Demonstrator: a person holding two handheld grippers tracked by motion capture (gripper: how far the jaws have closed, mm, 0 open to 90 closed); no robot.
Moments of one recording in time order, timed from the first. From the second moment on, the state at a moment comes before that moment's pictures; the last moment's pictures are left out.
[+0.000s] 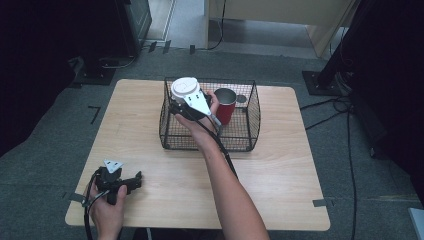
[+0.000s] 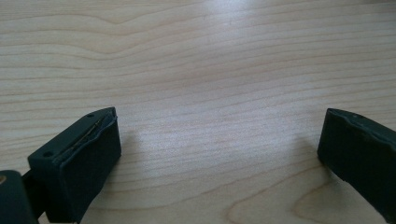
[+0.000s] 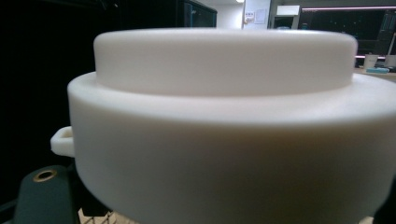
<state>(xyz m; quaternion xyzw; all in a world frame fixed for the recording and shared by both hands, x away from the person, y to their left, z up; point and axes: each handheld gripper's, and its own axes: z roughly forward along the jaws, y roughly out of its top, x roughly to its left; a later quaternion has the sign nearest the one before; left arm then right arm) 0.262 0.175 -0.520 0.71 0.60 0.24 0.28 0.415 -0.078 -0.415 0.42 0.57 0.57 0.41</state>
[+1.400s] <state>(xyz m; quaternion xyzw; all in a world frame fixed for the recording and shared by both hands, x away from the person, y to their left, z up) 0.262 0.175 -0.520 0.71 0.60 0.24 0.28 0.462 -0.069 -0.441 0.45 0.60 0.53 0.40</state>
